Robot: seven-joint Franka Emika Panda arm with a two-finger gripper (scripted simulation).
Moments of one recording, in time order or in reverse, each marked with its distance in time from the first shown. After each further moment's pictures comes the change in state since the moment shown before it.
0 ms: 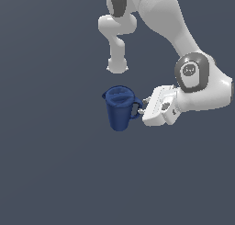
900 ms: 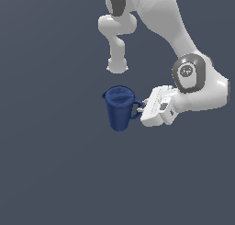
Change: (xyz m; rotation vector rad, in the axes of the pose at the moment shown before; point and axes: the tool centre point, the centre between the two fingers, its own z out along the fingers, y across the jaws) arm 0.000 0.001 0.007 -0.002 0.002 0.000
